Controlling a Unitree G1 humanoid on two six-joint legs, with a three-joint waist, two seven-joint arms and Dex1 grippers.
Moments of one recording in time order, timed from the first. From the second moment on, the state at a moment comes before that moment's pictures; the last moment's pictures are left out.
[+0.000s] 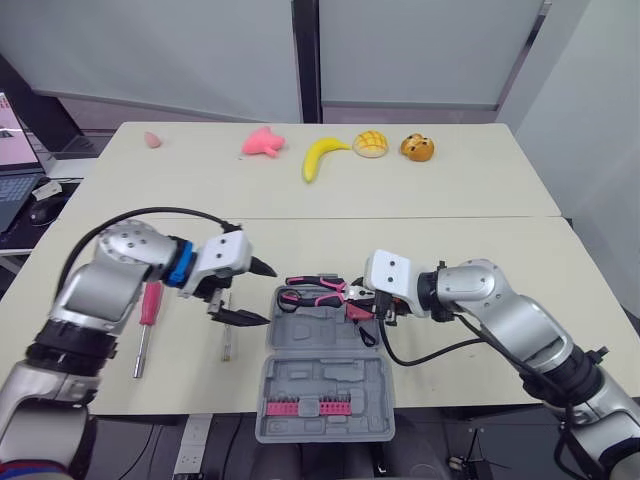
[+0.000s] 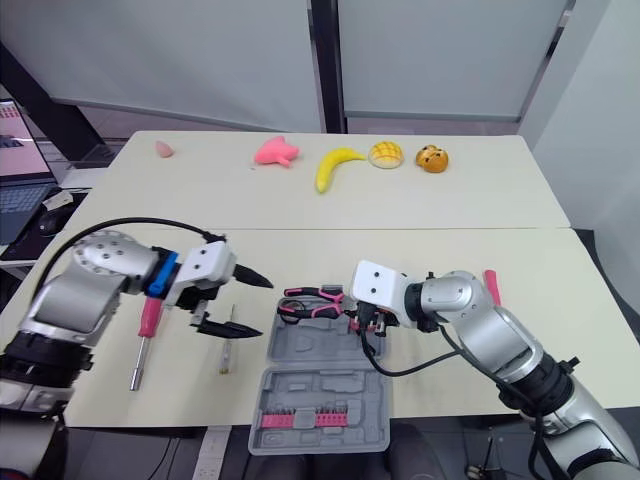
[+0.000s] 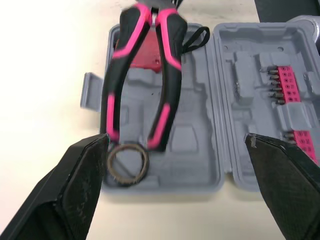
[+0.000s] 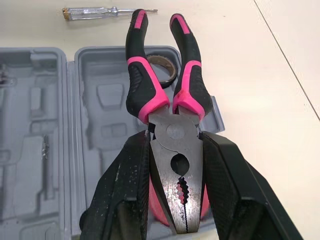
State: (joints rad) left arm -0.52 0.95 -0.15 0.08 -0.23 0.23 -1.53; right arm -0.57 -0.63 0.47 -0.42 0.08 0.73 0.90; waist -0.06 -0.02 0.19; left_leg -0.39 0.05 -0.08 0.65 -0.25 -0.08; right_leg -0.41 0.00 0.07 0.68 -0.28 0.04
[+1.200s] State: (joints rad) left arm -0.14 0.99 0.10 0.08 -0.37 -0.09 -1.54; right arm -0.71 -0.53 0.69 -0.19 -0.08 0.70 1.02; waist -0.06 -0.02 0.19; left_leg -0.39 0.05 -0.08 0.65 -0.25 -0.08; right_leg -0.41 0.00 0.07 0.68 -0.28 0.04
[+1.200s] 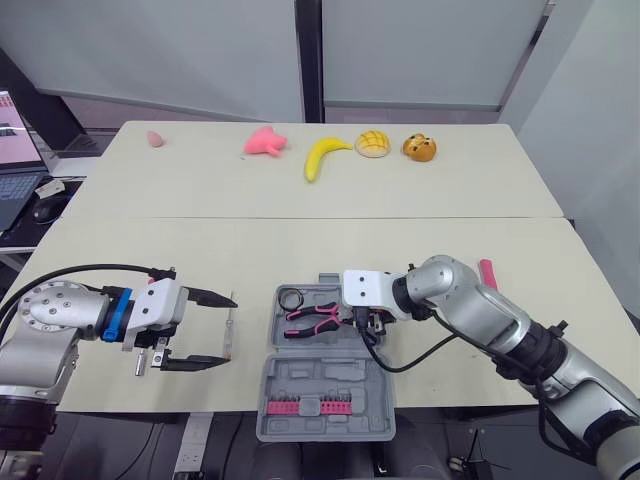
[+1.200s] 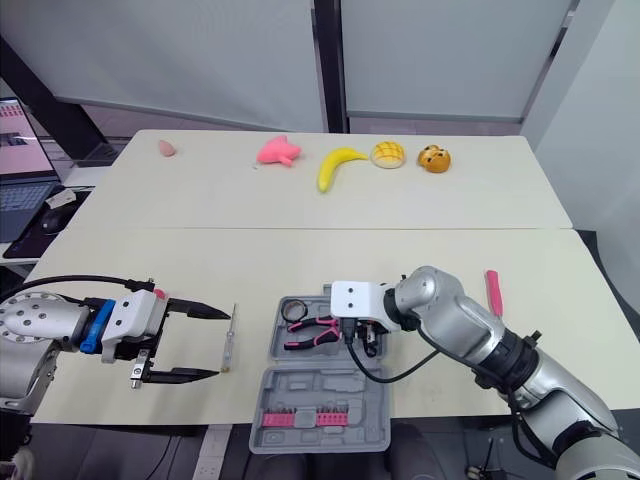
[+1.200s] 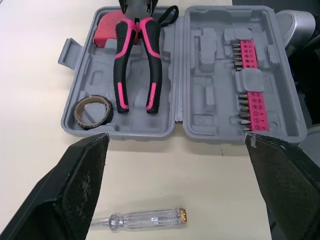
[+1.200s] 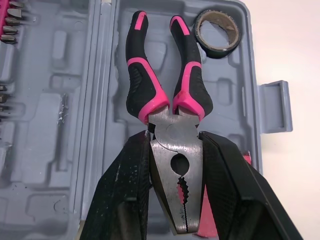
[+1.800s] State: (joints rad) left arm -0.17 0.97 0.08 0.08 -0.36 -0.10 -1.49; right arm -0.68 -0.44 0.72 -0.06 -0.15 0.62 0.99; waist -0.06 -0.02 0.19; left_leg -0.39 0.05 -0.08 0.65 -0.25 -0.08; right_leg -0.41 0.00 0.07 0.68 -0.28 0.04
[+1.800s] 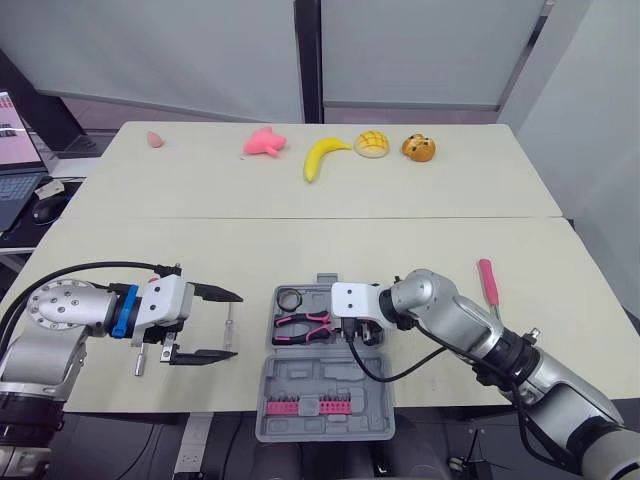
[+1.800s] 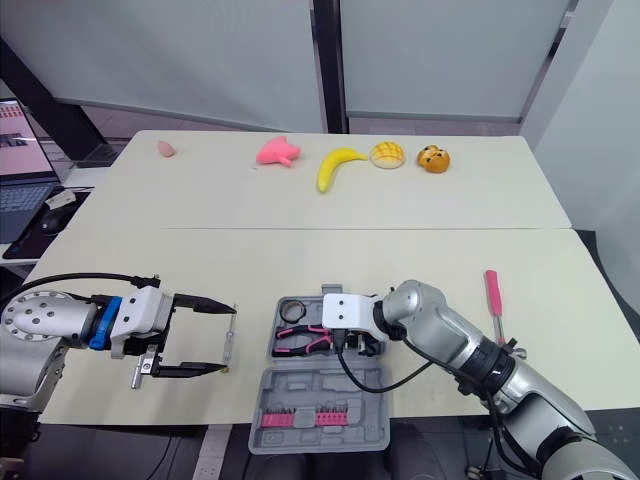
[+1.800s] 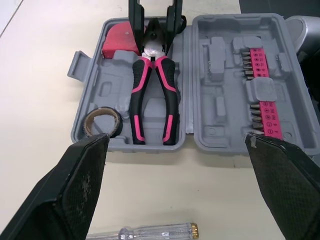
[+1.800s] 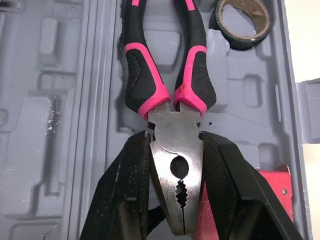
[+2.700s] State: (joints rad) left arm -0.18 0.94 0.07 0.14 -0.35 -0.14 -1.50; right arm -0.69 -0.28 0.64 0.09 -0.11 0.46 0.95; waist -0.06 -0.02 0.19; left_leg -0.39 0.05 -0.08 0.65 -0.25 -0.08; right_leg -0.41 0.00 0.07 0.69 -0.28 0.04
